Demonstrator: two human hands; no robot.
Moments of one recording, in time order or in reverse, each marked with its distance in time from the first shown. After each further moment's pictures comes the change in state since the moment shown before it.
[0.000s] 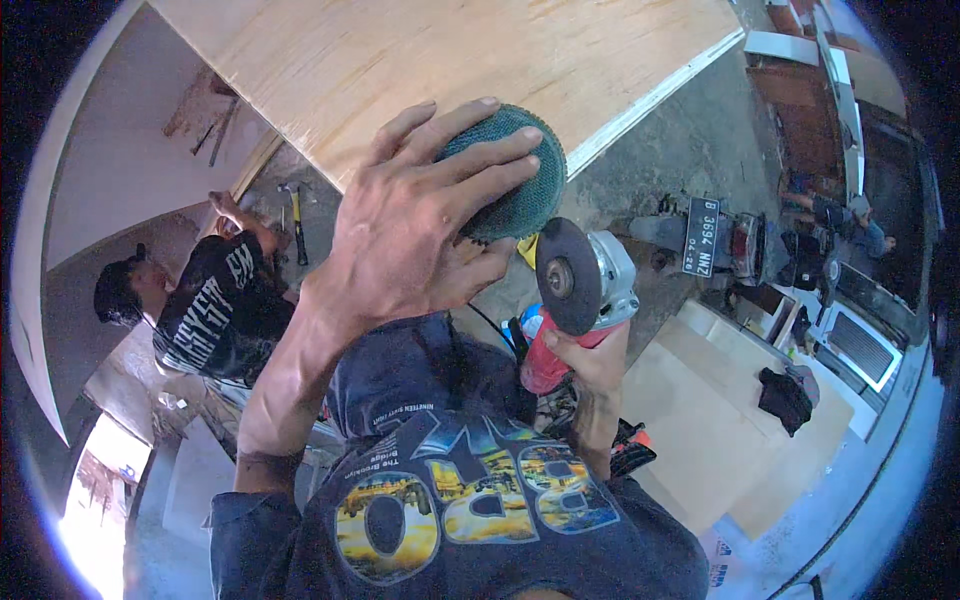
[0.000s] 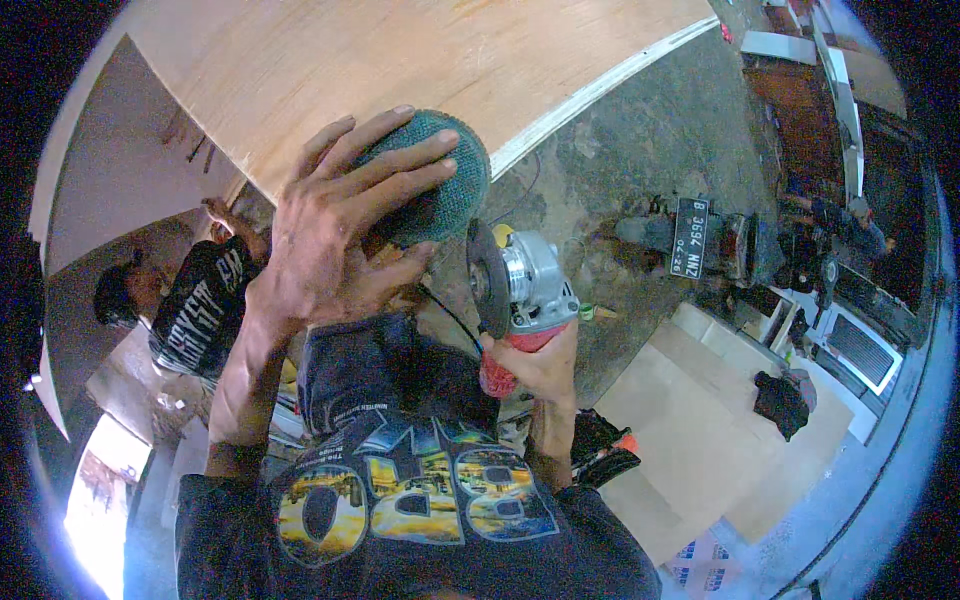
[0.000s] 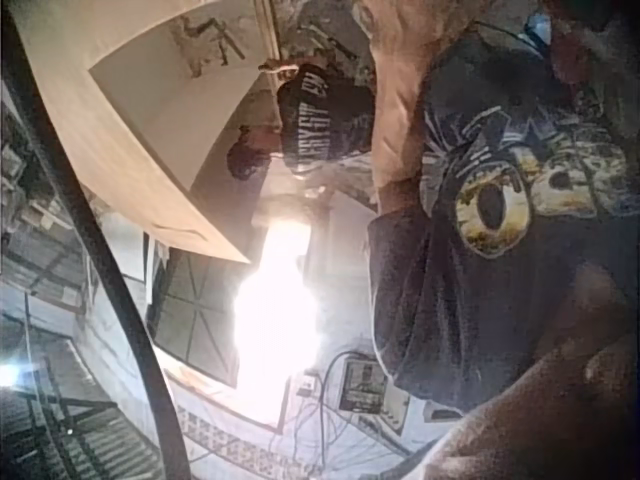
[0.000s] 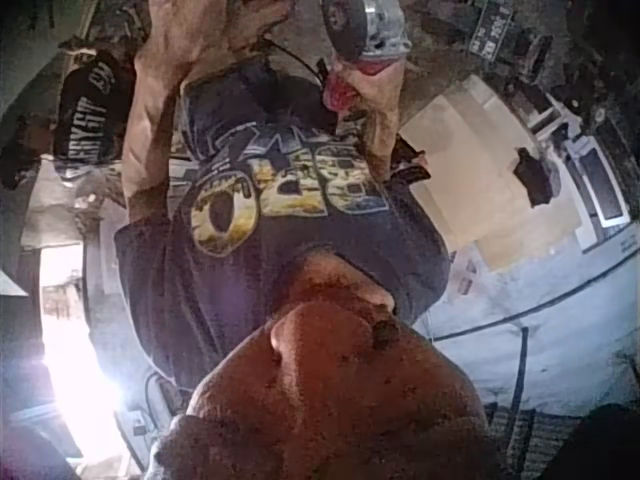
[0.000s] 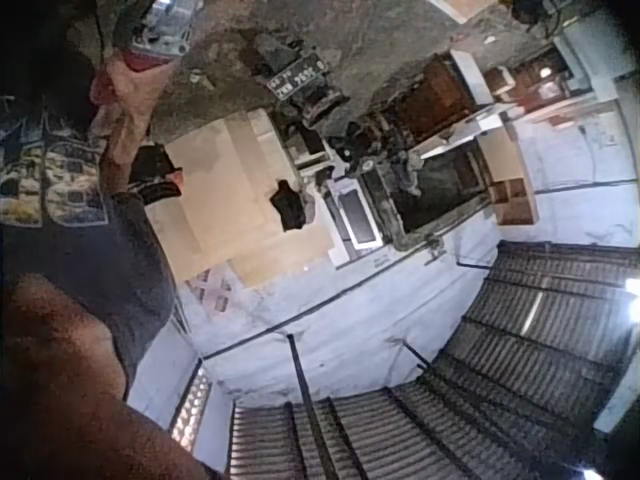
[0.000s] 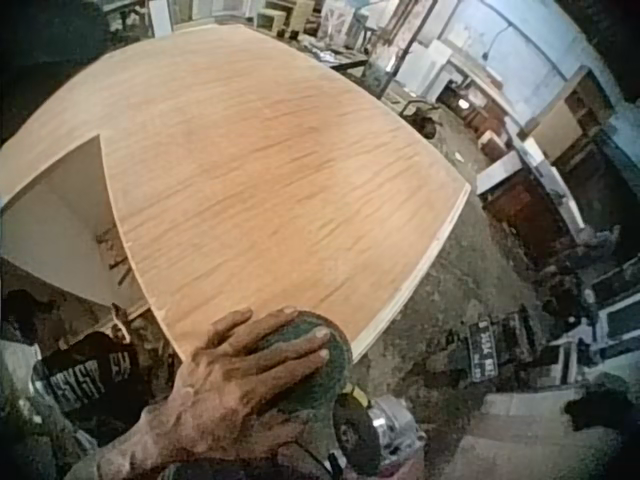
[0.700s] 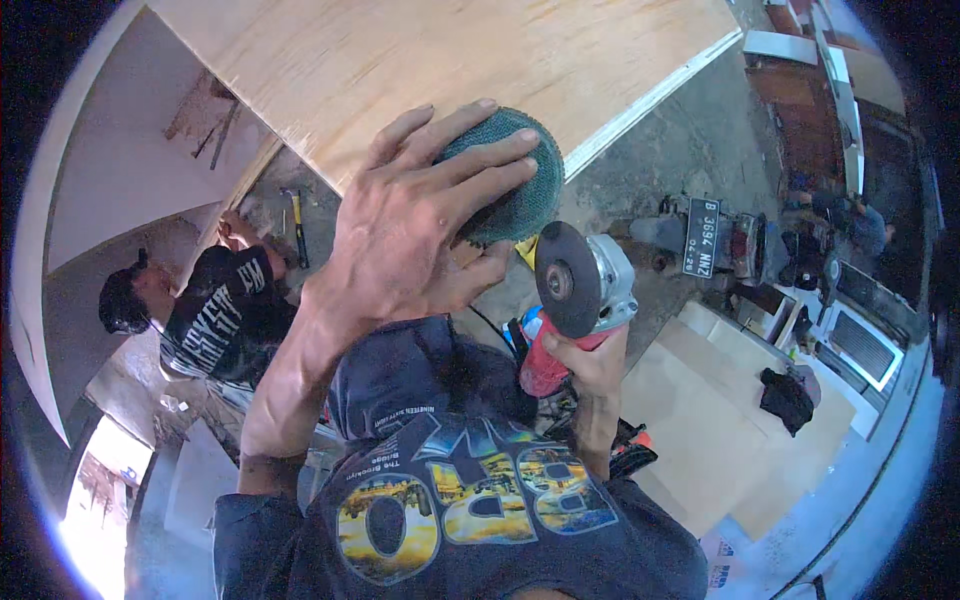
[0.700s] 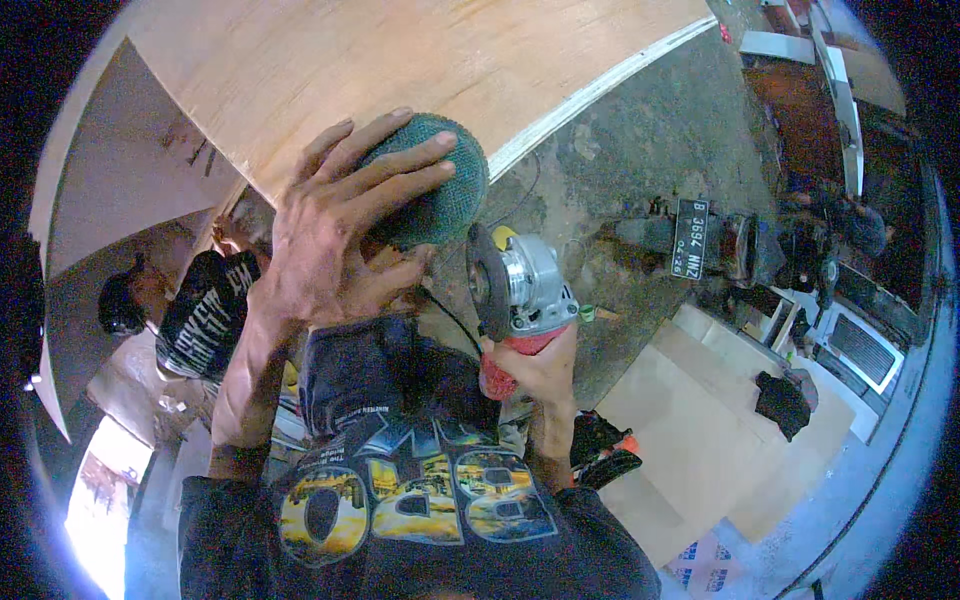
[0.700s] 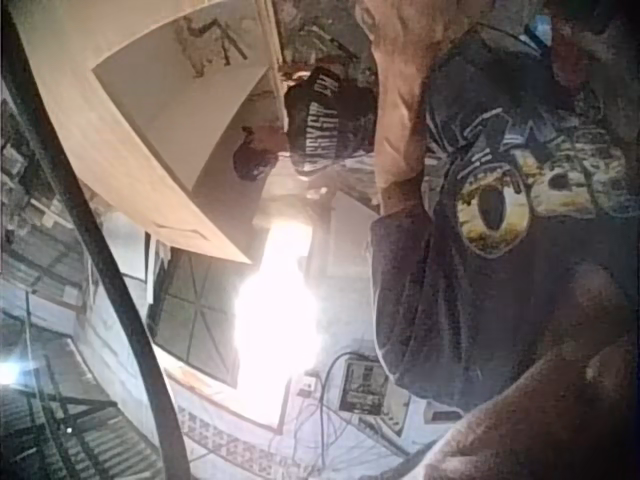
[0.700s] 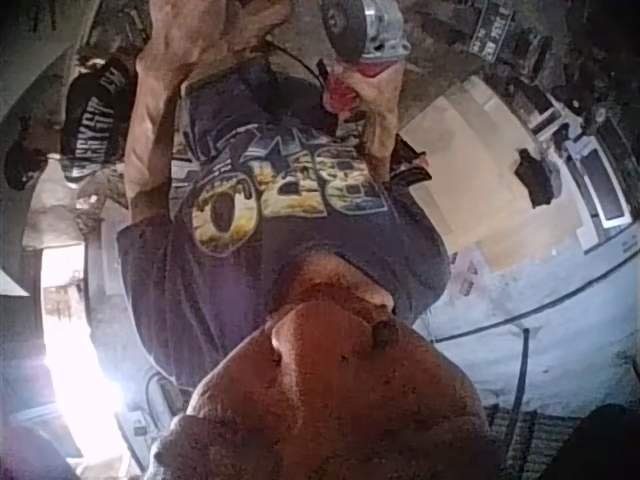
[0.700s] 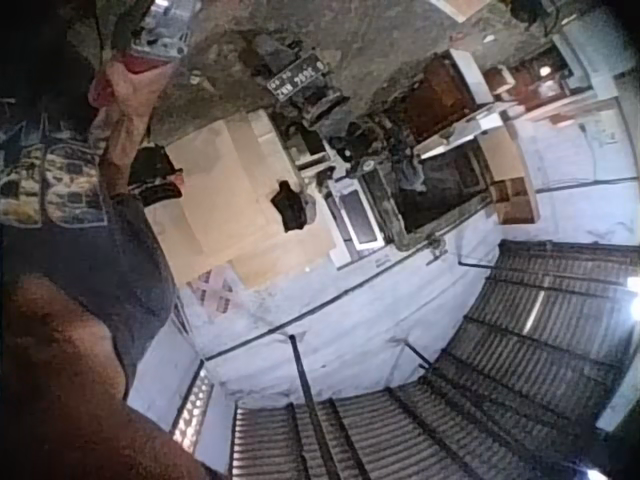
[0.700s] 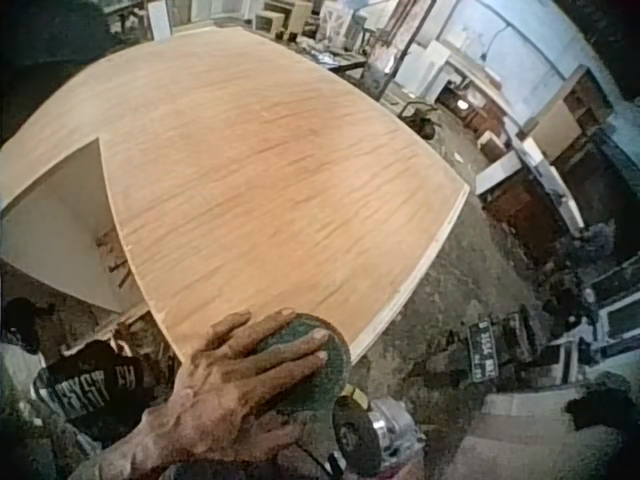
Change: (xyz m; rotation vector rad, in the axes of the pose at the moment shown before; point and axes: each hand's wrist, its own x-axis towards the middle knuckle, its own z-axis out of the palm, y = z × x) left_hand 0.002 -0.009 -0.007 -0.012 -0.016 -0.006; right_hand 0.003 -0.014 0.014 0.031 0.011 -0.056
